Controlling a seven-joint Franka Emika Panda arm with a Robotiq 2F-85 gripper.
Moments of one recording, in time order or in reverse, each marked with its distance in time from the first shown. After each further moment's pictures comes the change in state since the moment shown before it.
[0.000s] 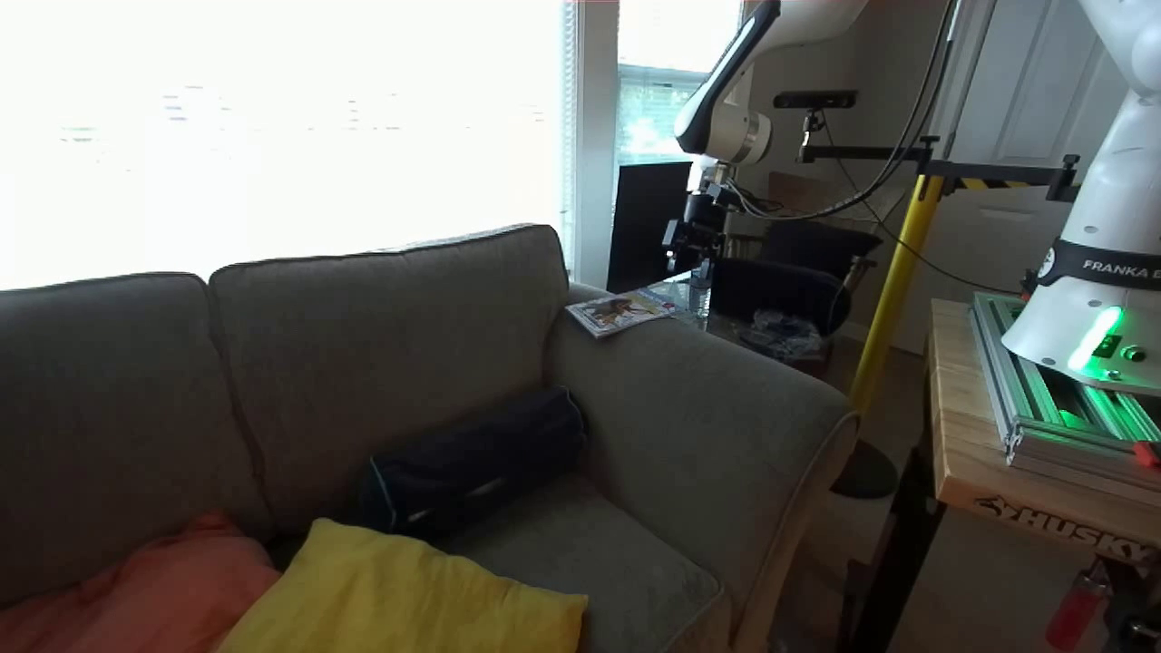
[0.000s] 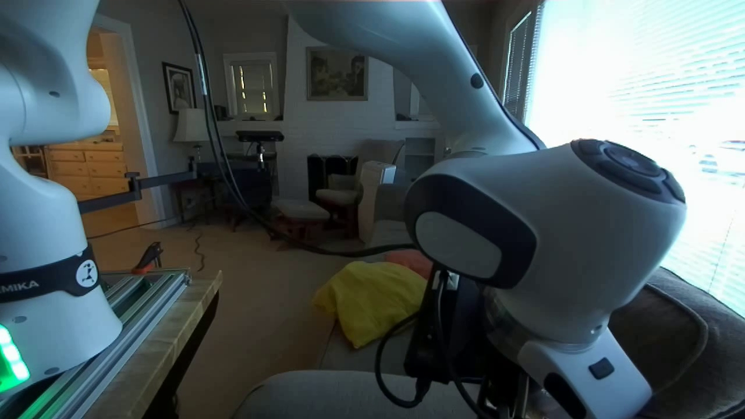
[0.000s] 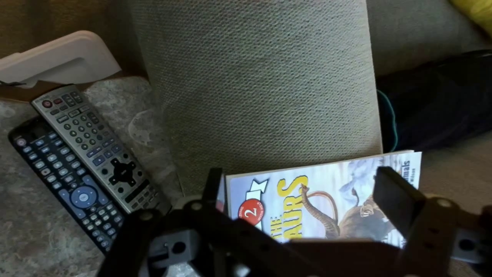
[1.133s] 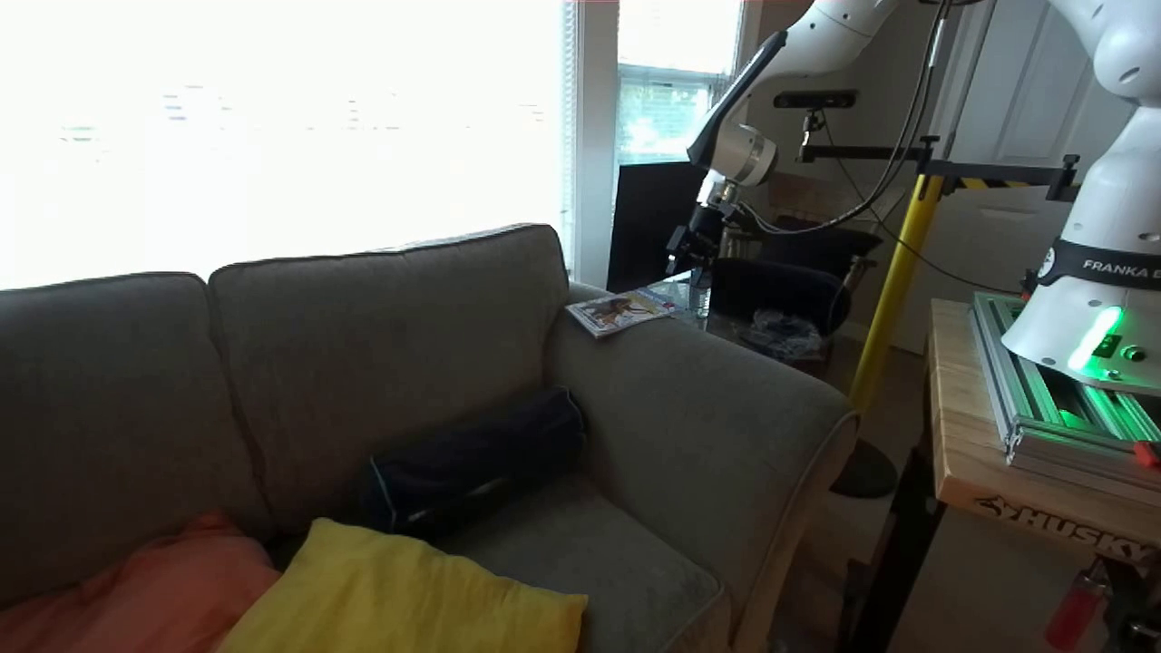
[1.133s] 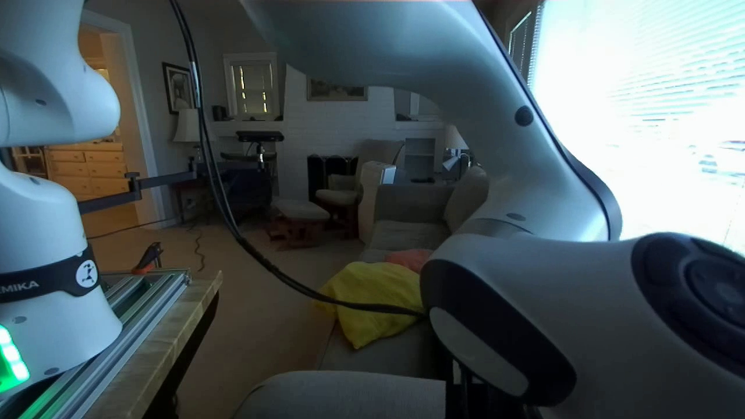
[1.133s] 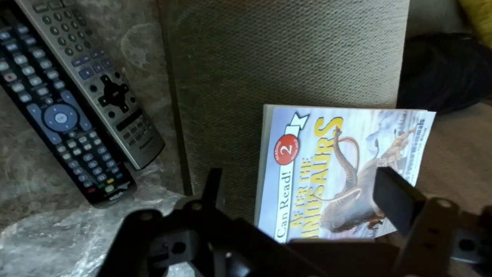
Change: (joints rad) arm -0.283 0.155 0.205 0.141 0.030 0.076 -0.319
